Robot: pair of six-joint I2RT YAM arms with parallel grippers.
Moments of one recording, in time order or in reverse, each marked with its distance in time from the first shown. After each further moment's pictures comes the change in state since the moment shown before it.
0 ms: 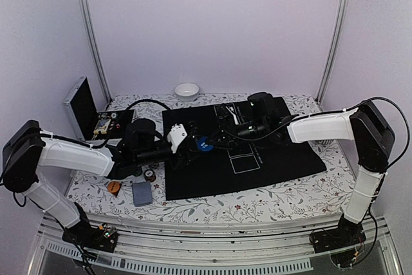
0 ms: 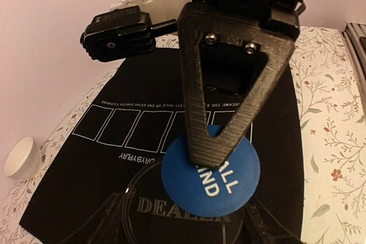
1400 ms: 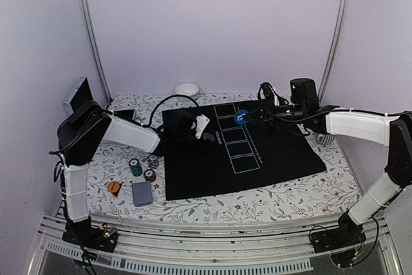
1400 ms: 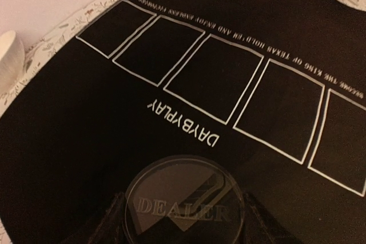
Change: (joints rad) left arm 0.079 0.524 0.502 -0.258 -0.200 -0.240; right arm -0.246 -0.279 -0.126 -0.124 0.096 -0.113
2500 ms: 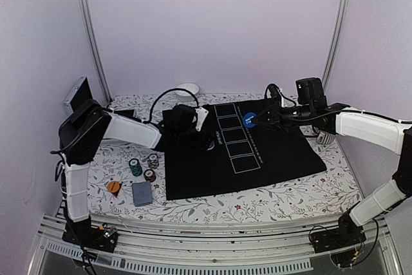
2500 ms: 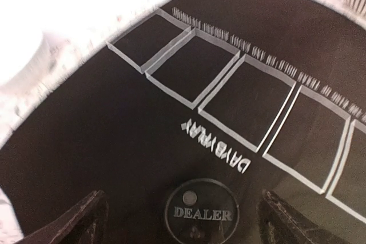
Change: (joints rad) left arm 0.012 0.072 0.080 -0.005 -0.093 -0.042; right arm -0.018 -0.111 -0.010 -0.207 0.105 -0.095
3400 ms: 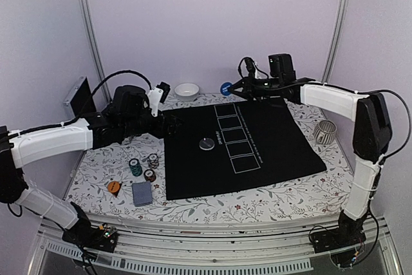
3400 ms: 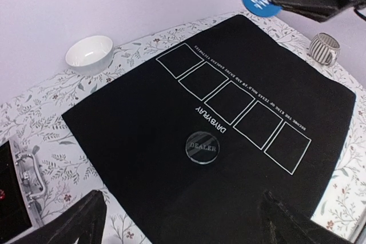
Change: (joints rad) left arm 0.037 -0.738 -0.278 -0.378 0.040 -0.155; right arm 0.013 0.431 0.515 0.042 0.001 0.014
